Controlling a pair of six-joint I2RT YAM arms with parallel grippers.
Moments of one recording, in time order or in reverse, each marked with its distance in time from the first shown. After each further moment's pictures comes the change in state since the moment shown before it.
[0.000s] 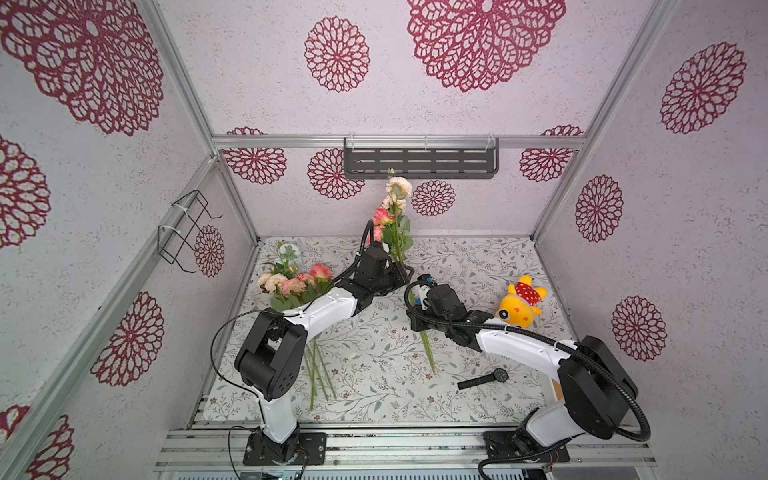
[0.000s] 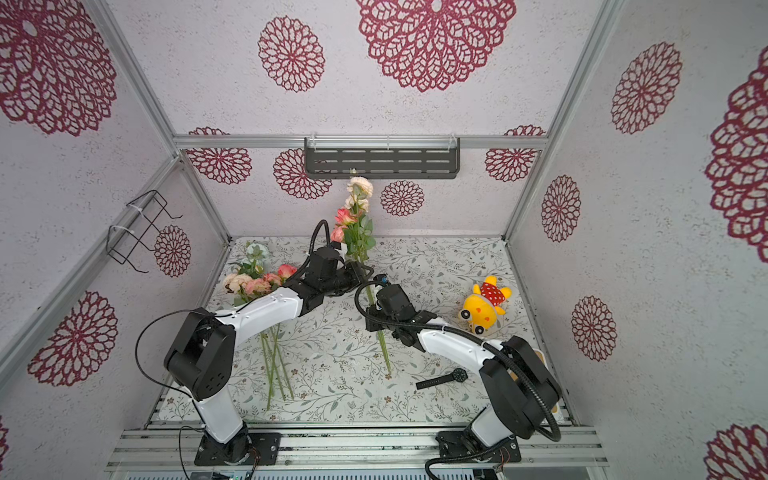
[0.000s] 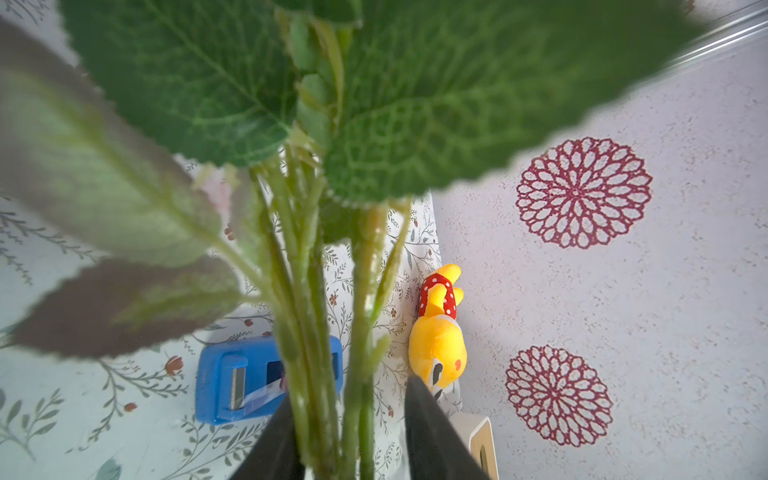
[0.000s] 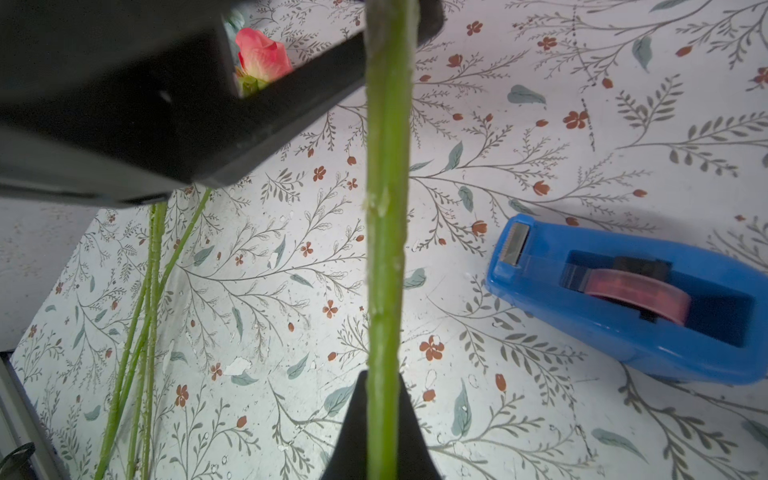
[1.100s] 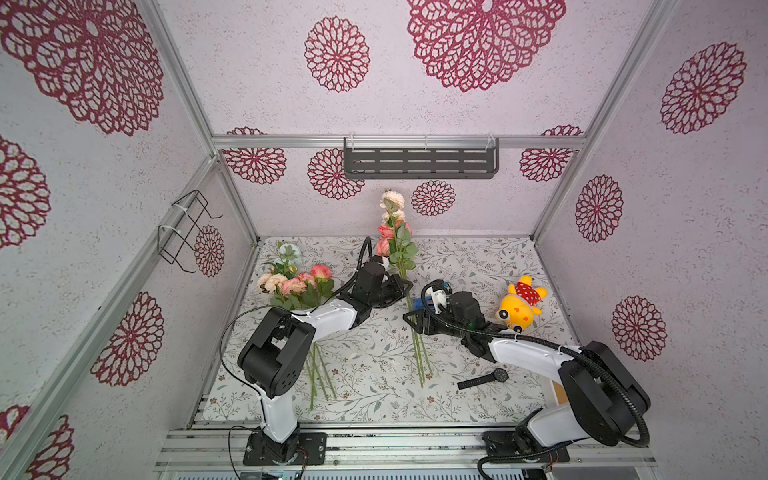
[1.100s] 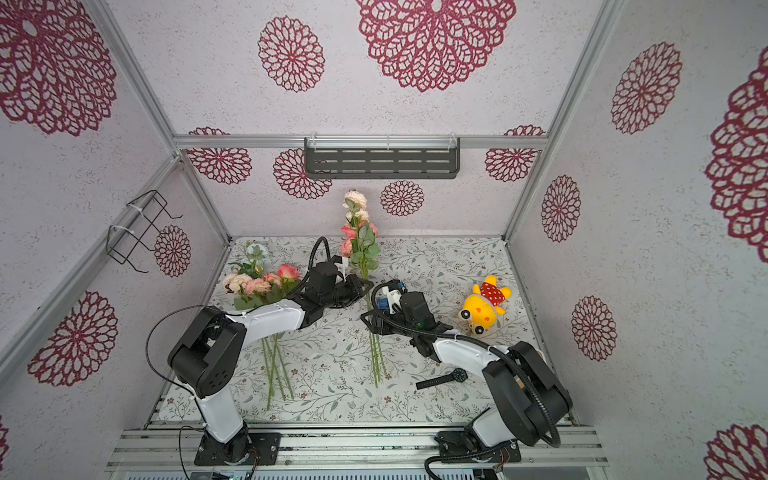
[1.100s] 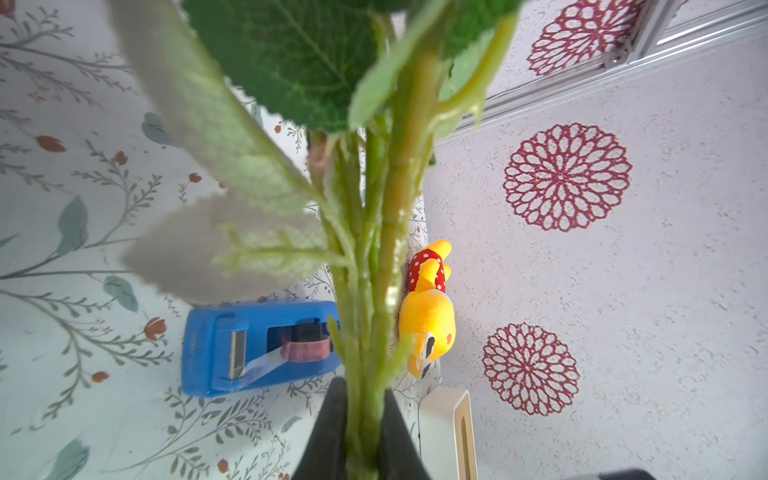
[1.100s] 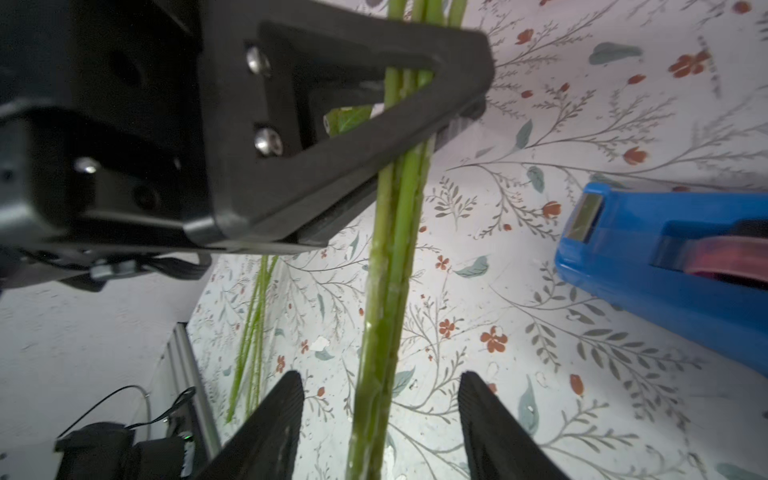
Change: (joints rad) left arm 0.000 0.003 -0.187 0.274 0.085 -0.088; right arm -0.122 -0.044 -0.246 0.417 -0.394 0.172
